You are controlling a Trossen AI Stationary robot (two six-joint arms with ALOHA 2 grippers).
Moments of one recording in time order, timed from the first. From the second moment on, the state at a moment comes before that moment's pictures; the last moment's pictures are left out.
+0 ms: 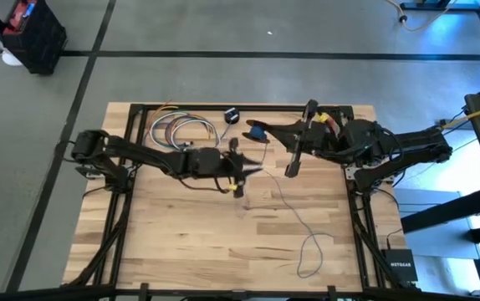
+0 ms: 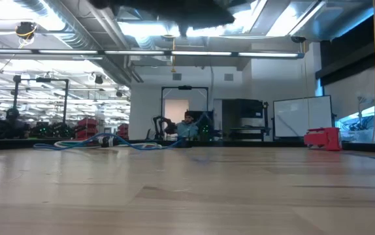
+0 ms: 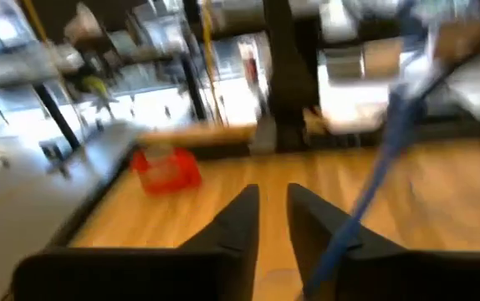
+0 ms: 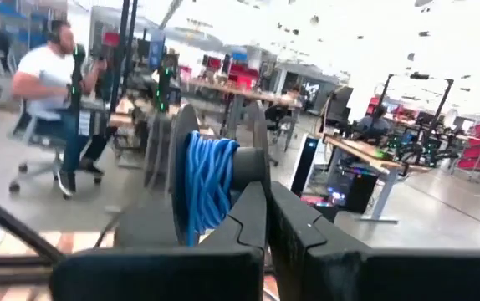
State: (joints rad) left arm -0.06 1.62 1.06 0.43 -0.23 0.14; right arm 0.22 1.22 1.35 0.01 0.48 -0.26
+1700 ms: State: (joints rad) left arm -0.12 1.59 1.16 0.39 -0.10 0.12; right arm 0.22 1.23 1.35 -0.01 0.48 -0.27
